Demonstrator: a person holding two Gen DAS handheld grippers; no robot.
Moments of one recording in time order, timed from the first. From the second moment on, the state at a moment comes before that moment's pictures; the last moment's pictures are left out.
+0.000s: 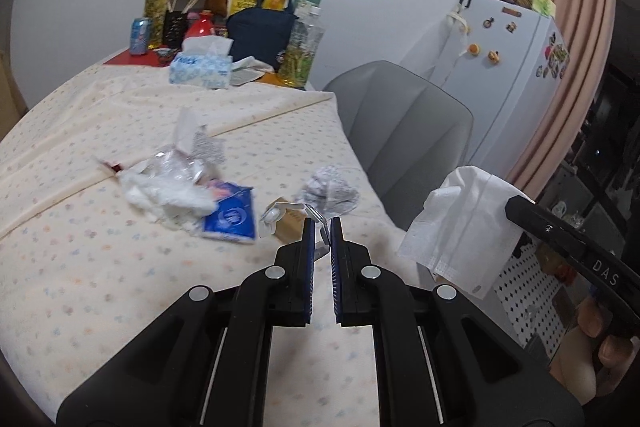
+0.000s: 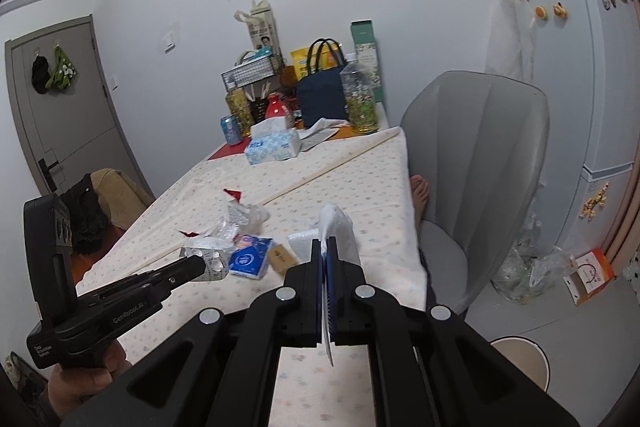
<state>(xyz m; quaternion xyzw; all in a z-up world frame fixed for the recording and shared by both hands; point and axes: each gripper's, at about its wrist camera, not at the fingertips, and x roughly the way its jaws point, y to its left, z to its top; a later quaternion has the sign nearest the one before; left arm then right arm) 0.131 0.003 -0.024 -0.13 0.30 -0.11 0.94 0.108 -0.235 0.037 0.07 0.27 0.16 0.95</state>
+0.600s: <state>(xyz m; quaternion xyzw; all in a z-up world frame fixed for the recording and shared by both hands) 0.174 -0.146 -0.033 -0.07 0.33 -0.22 0.92 0.103 -0.367 0.011 0.10 0.30 0.01 0.95</state>
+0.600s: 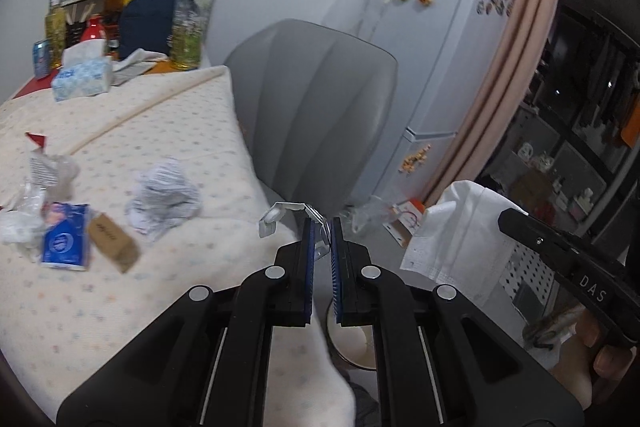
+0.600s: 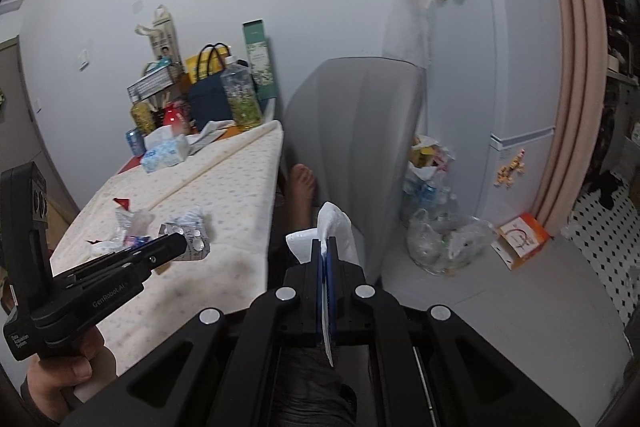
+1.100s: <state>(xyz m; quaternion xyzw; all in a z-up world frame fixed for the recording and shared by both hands) 0.196 -0.270 -0.088 -0.04 0.40 -0.26 0.88 0.114 -0.459 -0.051 0.15 0.35 -0.05 0.92</state>
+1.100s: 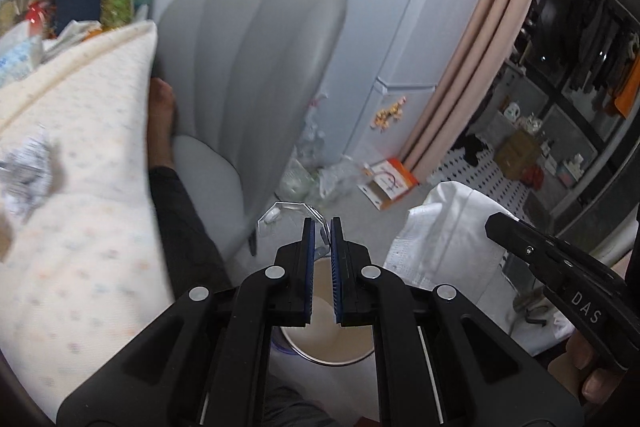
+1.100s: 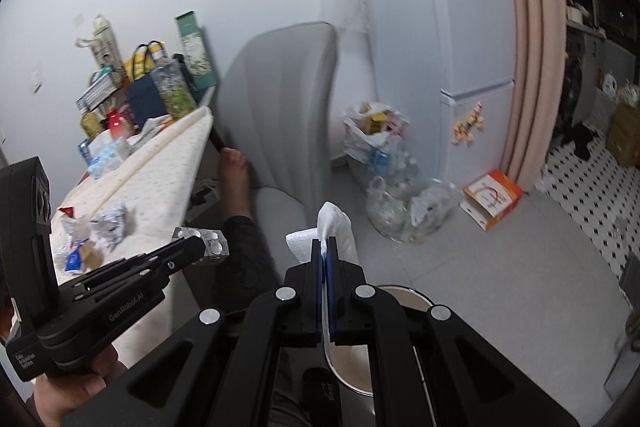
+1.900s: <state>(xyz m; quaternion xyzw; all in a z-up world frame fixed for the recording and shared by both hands) 0.248 -0.348 -0.202 -0.01 0.49 -0.25 0.83 0.159 -0.549 -0.209 0.22 0.44 -0.11 0.86</state>
